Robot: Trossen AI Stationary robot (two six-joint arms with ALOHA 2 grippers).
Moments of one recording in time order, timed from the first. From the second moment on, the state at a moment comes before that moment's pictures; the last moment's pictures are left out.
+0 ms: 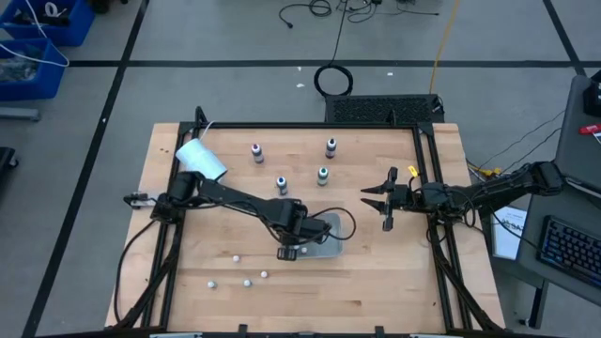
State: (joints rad) left arm -0.20 2.11 1.74 -1.13 -0.10 -0.10; right arm 0.15 0.68 0.12 0.54 0.31 -0.06
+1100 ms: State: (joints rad) left arm -0.20 2.11 1.62 -0.99 0.00 -0.11; right arm 0.15 0.68 0.12 0.54 0.31 -0.06
